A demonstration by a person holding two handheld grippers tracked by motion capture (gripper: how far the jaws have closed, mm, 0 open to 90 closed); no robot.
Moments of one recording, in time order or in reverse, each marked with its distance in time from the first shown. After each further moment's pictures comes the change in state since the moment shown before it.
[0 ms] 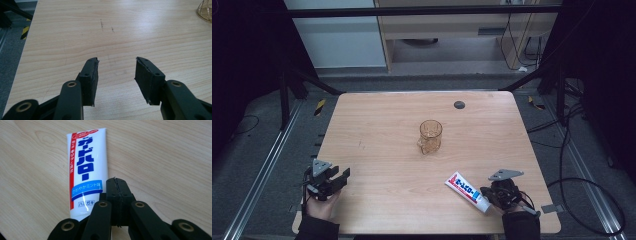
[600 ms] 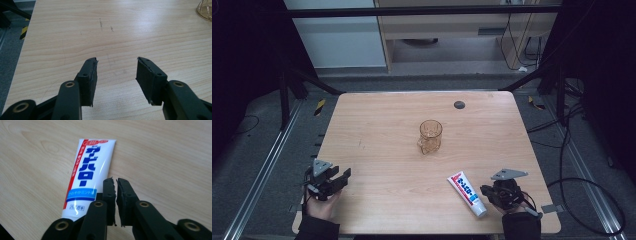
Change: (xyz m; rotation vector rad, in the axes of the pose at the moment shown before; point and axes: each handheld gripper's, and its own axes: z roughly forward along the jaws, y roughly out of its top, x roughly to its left) left arm 0.000 0.000 0.002 0.008 -0.005 0.009; right arm 0.001 0.004 -0.011 -0.051 -0.008 0.036
